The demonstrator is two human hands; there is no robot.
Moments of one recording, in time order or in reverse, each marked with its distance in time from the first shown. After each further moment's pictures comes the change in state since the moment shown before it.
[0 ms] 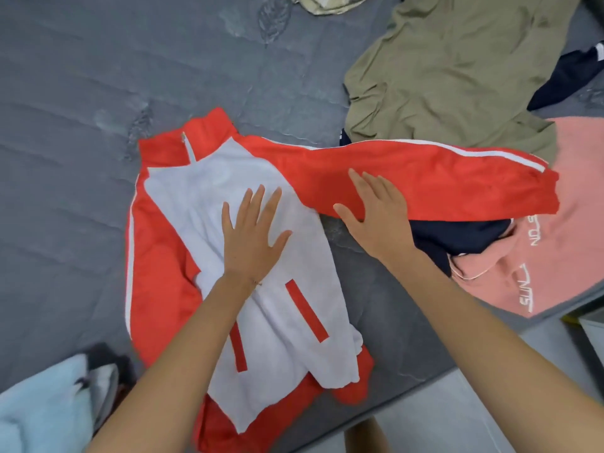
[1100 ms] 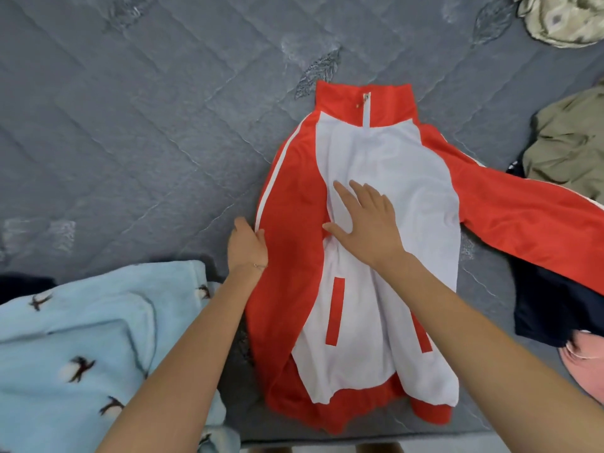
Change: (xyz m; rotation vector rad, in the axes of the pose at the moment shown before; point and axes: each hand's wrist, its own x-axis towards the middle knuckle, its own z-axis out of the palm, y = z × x) left_hand -0.139 -0.212 0.008 -0.693 -0.052 -1.043; right_hand -0.017 -0.229 0.143 -0.289 -0.334 -0.395
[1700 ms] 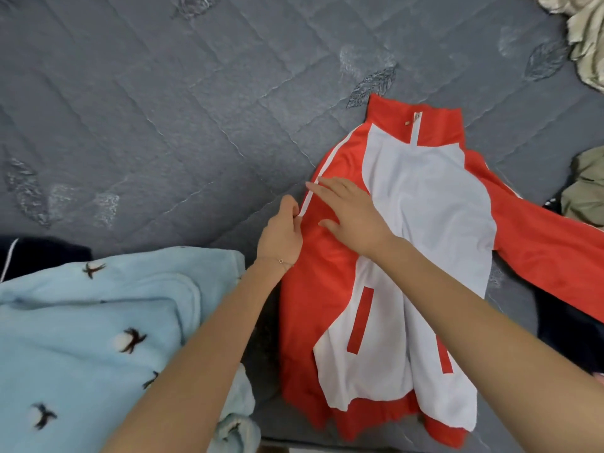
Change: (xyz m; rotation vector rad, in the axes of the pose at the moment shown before) left_hand -0.007 0.006 -0.045 -0.150 -0.053 0.326; right_hand 0.040 -0.086 -0.008 -0.020 -0.115 -0.418
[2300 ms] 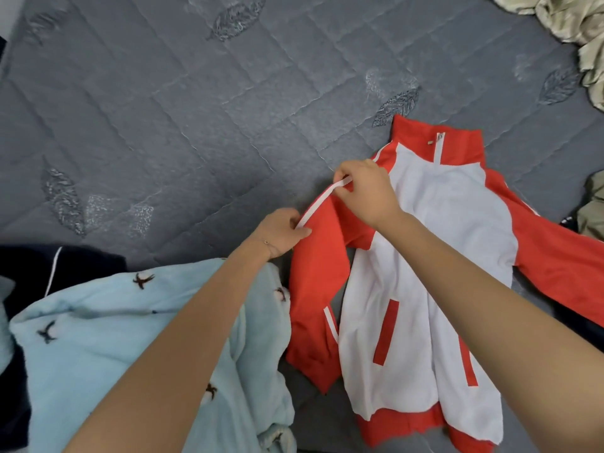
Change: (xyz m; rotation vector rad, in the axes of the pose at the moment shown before) left_hand 0.031 -0.022 -0.080 -0.021 -0.325 -0.100; right_hand 0.062 -0.040 -0.034 0.090 0.250 0.163
